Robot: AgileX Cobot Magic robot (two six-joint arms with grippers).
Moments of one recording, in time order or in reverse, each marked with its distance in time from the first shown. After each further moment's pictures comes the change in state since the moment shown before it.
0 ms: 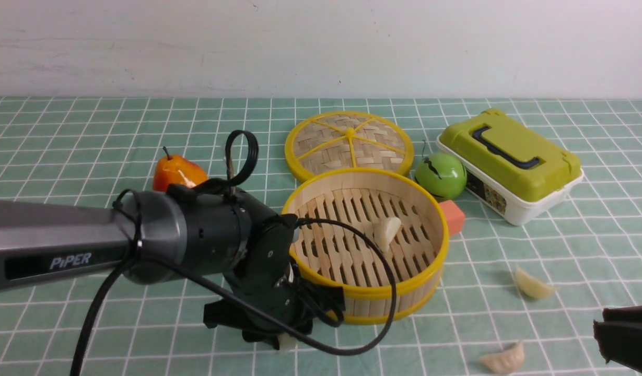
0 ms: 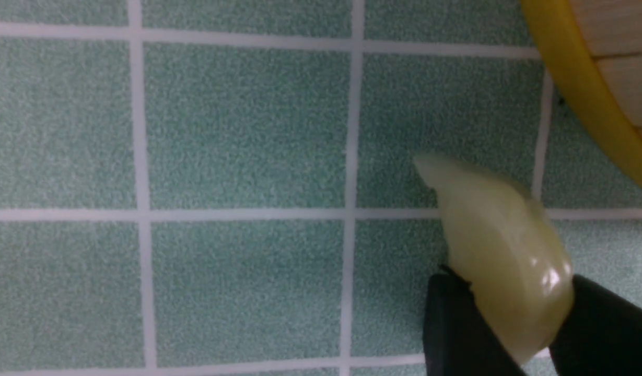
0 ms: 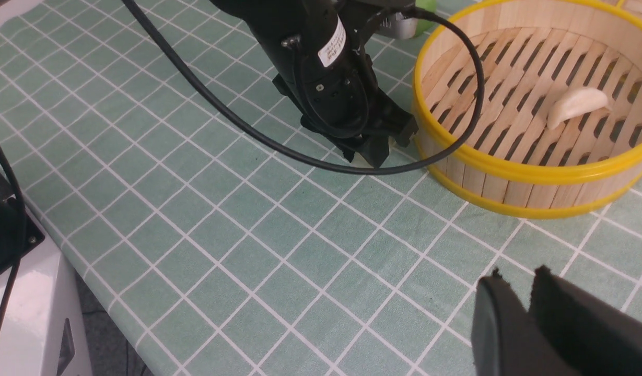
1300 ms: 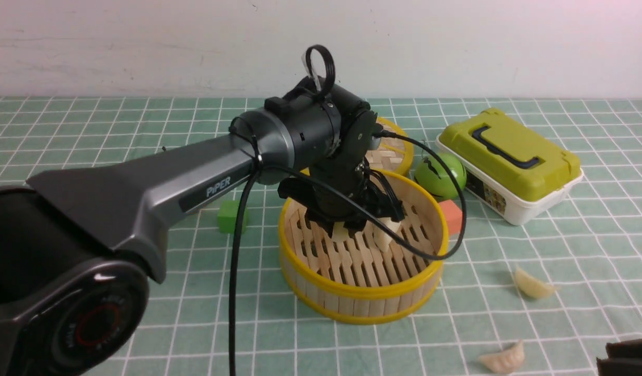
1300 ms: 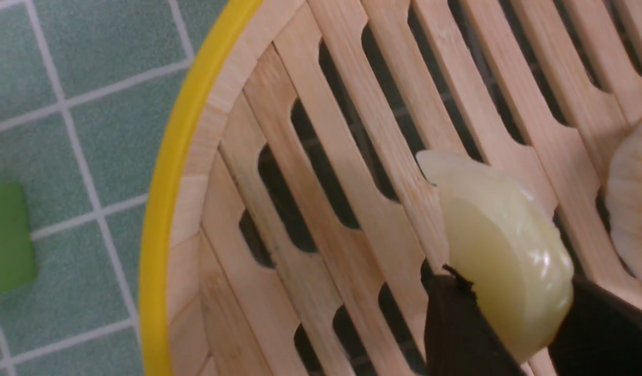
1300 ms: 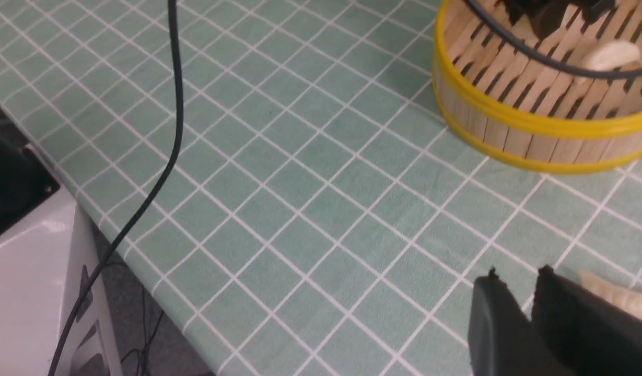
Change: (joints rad) right arm 0.000 0.000 0.000 -0.031 0.096 0.024; left arm 0.010 0.378 -0.821 0.078 0.359 0.363
